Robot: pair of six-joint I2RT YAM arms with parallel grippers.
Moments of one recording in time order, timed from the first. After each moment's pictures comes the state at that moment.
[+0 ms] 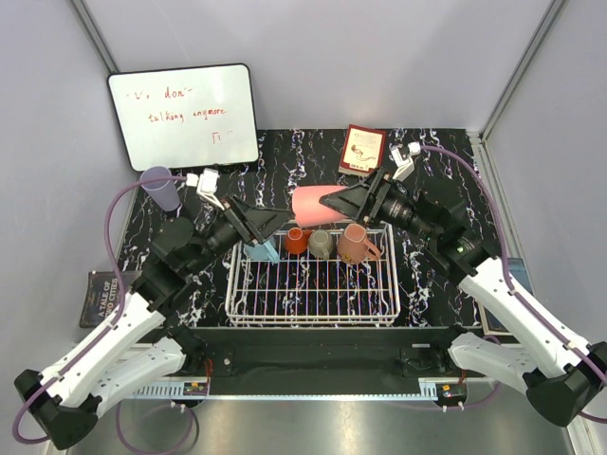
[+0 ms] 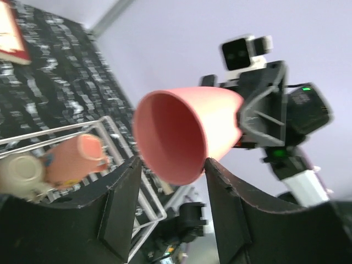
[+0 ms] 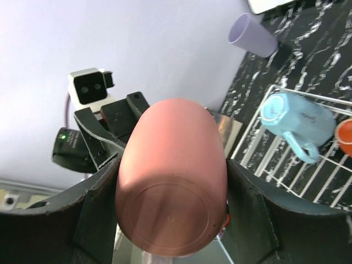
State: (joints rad) left arm -0.68 0.75 0.78 0.07 0.19 -0.92; right arm 0.61 1.00 1.02 -0.03 -0.39 1.04
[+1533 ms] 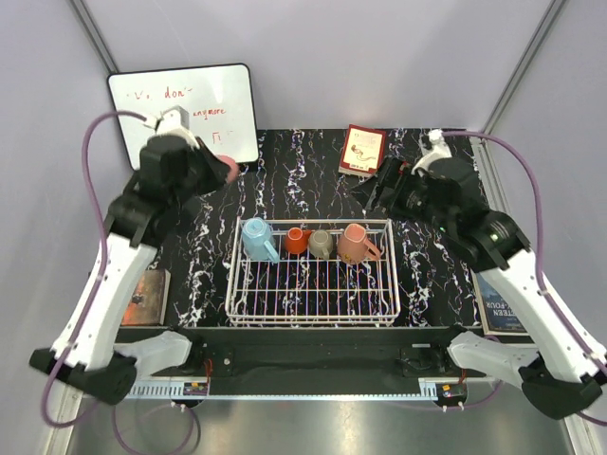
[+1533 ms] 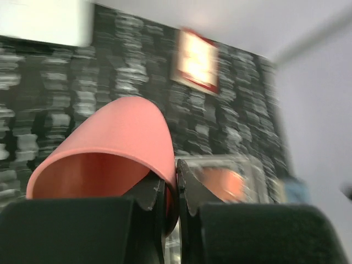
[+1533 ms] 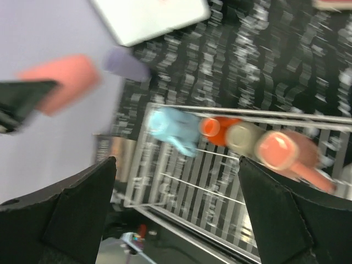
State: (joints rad) left arm -0.44 1.07 1.43 -0.71 -0.11 -0.60; right arm 0.60 1.04 1.37 -0.65 -0.02 0.74
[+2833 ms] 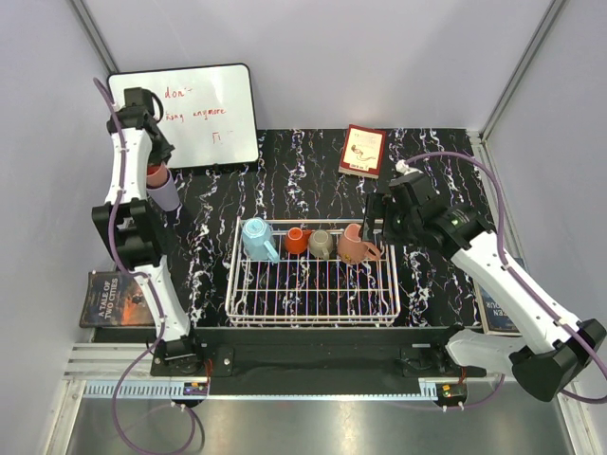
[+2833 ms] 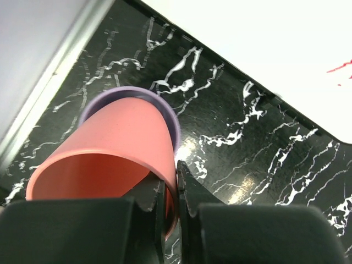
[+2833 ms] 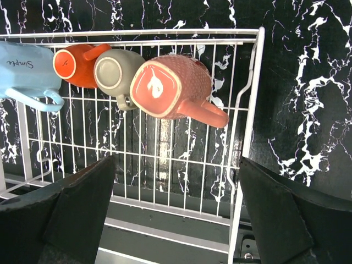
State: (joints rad) left arm 0.19 2.08 2.14 -1.03 -0.20 -0.43; right arm 0.60 1.16 1.26 -0.95 0.13 0.60
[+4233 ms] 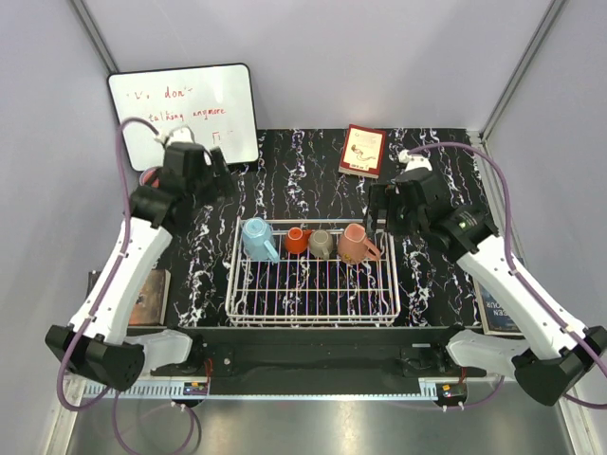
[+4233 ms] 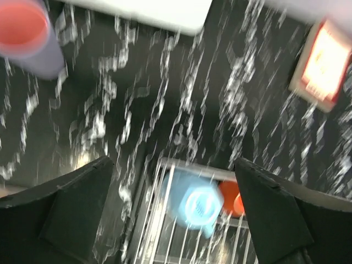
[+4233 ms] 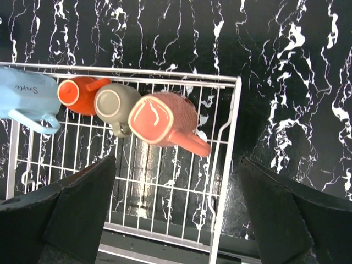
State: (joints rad) left arm -0.29 1.25 1.47 -0.85 -0.29 -0.51; right arm 0.60 1.12 1.26 -0.87 0.22 0.48
